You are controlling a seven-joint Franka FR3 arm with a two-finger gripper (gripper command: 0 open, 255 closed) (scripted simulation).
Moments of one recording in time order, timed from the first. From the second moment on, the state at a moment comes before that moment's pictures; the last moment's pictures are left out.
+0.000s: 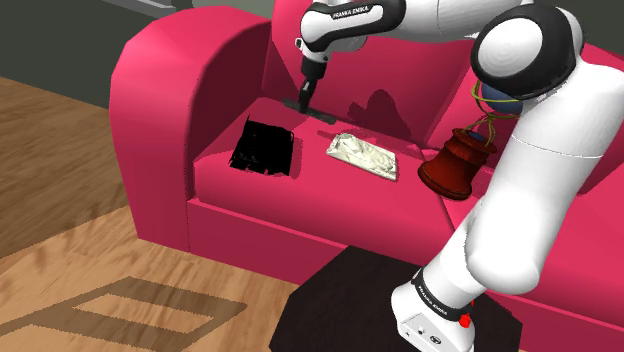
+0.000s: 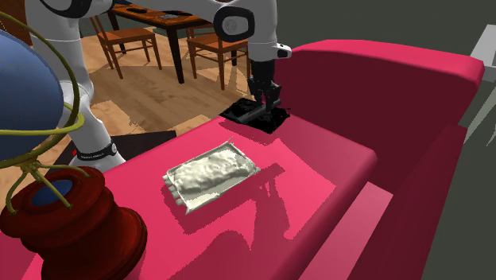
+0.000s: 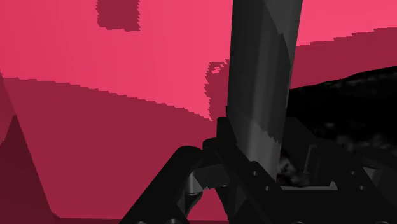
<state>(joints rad) 0.16 0.25 -0.28 -1.73 0.01 2.03 -0.67</state>
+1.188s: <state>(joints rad) 0.32 0.32 -0.19 -1.71 -0.02 2.07 -0.40</state>
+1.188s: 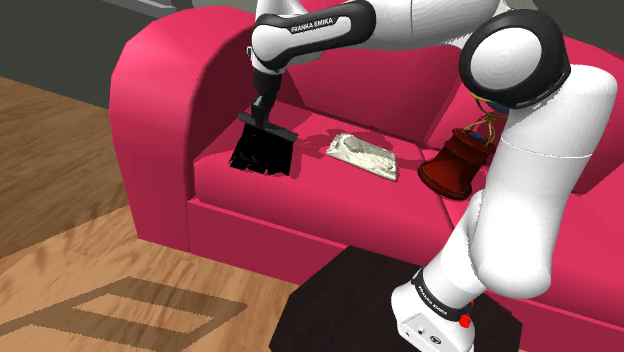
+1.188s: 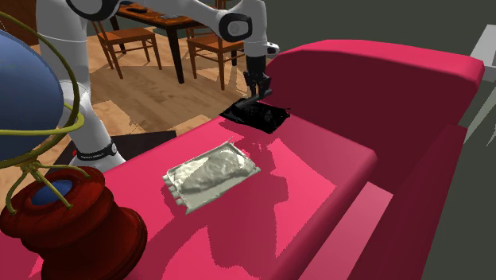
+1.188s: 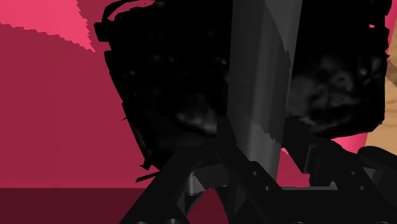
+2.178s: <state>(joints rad) 0.32 0.35 -0.19 -1.75 -0.02 2.14 -0.40</state>
